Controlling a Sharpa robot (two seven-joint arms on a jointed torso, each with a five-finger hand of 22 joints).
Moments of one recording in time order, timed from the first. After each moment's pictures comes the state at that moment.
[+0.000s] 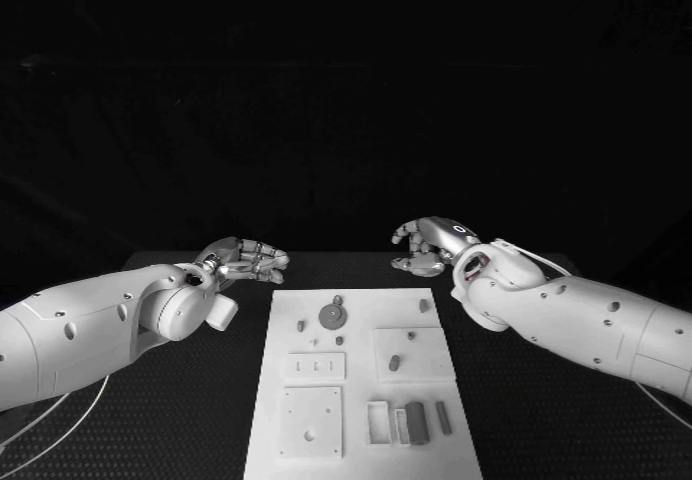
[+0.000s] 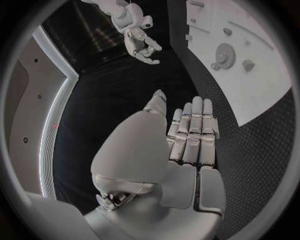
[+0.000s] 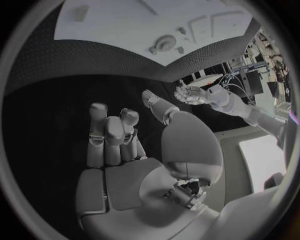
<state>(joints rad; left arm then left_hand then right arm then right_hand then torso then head) 1.35 -0.77 -0.18 1.20 -0.18 -0.15 0.17 1.57 -0.07 0.04 0.29 0.06 0.70 0.19 0.42 0.29 1.03 0.17 0.14 0.09 0.96 0.12 0.28 0.72 0.02 0.84 0.03 0.25 0.51 1.25 -0.66 0.02 1.22 -1.46 -0.44 -0.09 1.05 -0.19 0.64 -0.20 0.05 0.81 0.16 0.24 0.48 1.17 0.04 0.98 1.13 1.21 -0.06 1.41 0.92 0.21 1.13 -0.02 0.88 1.31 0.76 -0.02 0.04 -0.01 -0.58</state>
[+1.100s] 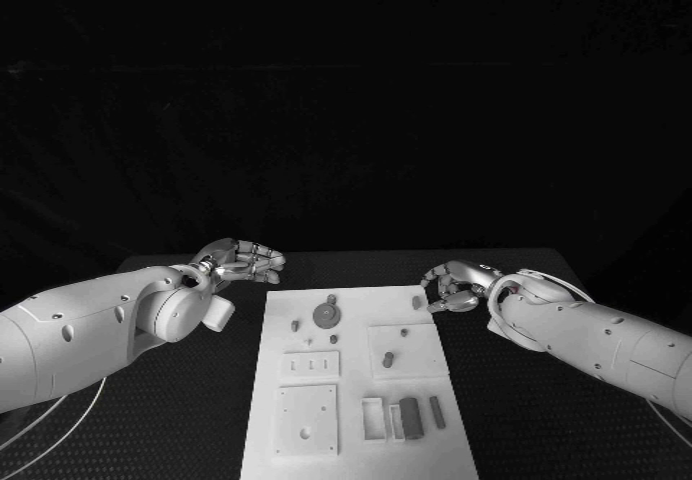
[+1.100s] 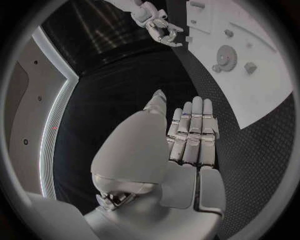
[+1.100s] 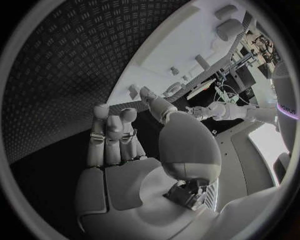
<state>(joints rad) 1.34 -0.76 -0.18 1.18 -0.18 -0.14 0.18 1.57 -0.07 0.04 0.29 0.06 0.71 0.19 0.42 0.30 1.03 0.17 0.14 0.10 0.96 0.12 0.27 0.73 0.02 0.84 0.03 0.25 0.51 1.14 -0.62 0.00 0.88 -1.34 -0.23 0.23 1.07 -0.16 0.58 -0.28 0.05 0.71 0.12 0.21 0.47 1.10 0.02 0.95 1.09 1.13 -0.09 1.39 0.93 0.26 1.08 0.01 0.86 1.31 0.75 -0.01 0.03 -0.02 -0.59</state>
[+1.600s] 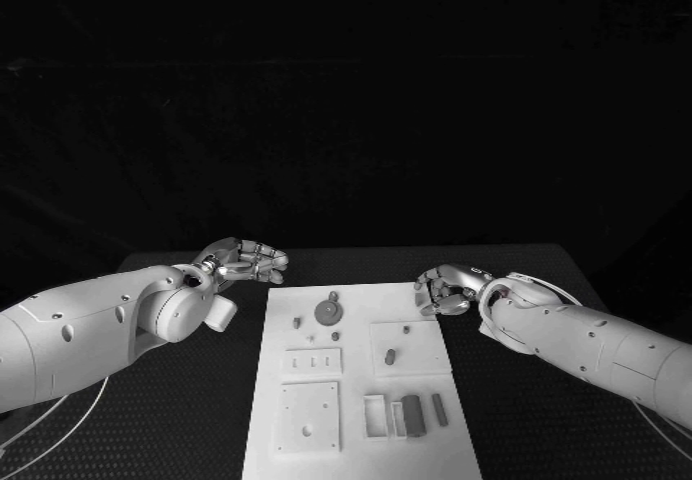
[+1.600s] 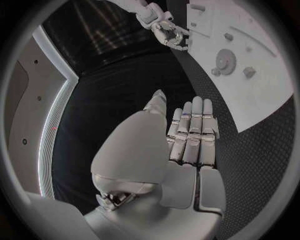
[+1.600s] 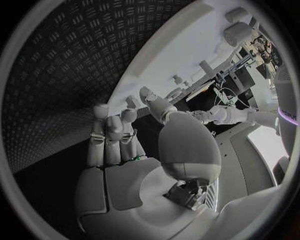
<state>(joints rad) 1.34 -0.77 -0.18 1.21 -0.18 -0.13 0.18 1.57 -0.07 0.04 0.29 0.06 0.71 0.19 0.42 0.30 1.03 0.17 0.14 0.10 0.96 0.12 0.27 0.73 0.02 0.84 0.03 0.25 0.51 1.12 -0.58 0.00 0.84 -1.36 -0.24 0.24 1.08 -0.16 0.57 -0.28 0.05 0.71 0.13 0.22 0.48 1.10 0.02 0.96 1.08 1.13 -0.09 1.40 0.93 0.26 1.08 0.01 0.86 1.31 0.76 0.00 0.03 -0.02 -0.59</state>
